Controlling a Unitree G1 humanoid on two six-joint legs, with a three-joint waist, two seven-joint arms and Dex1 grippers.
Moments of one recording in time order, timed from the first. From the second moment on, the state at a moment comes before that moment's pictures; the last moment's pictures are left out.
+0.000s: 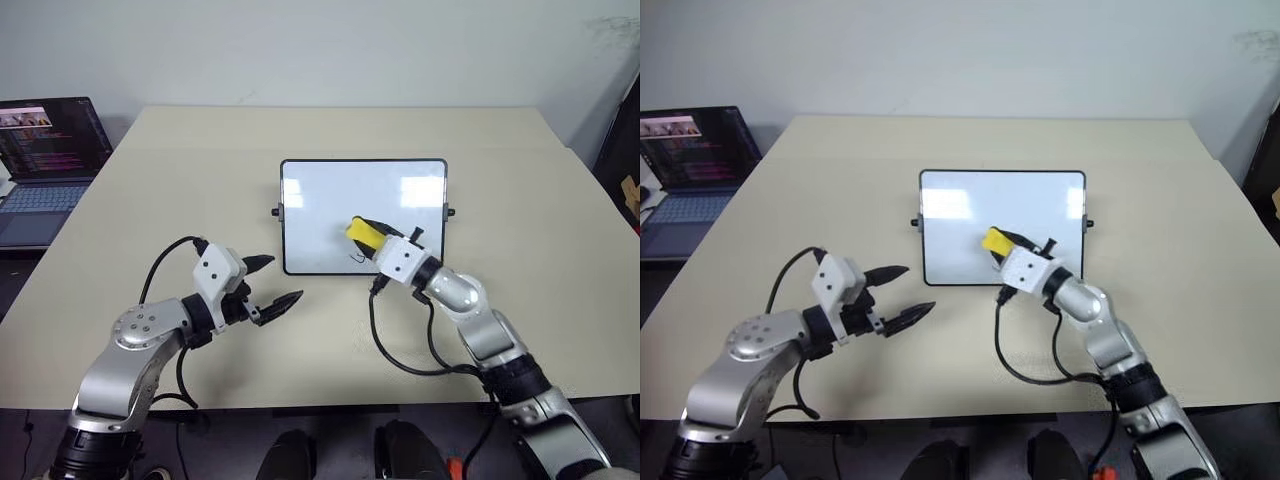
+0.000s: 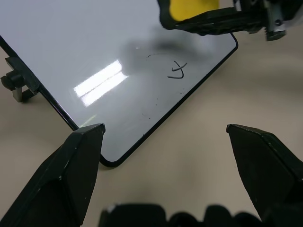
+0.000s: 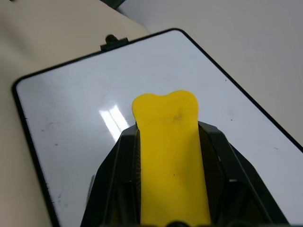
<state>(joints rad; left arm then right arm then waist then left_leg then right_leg) -0.10 0.64 0.08 -0.36 -0.39 0.42 -0.78 -0.53 -0.31 0.30 0.18 -0.30 -0.20 0.40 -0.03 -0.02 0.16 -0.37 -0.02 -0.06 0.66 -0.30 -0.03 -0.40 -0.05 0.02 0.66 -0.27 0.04</state>
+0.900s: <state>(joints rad) -0.14 0.64 0.07 -0.34 -0.41 0.43 -0.85 -0.60 -0.39 0.43 0.60 -0.42 -0.49 0.37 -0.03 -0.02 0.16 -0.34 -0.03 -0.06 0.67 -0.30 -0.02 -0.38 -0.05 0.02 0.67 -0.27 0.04</state>
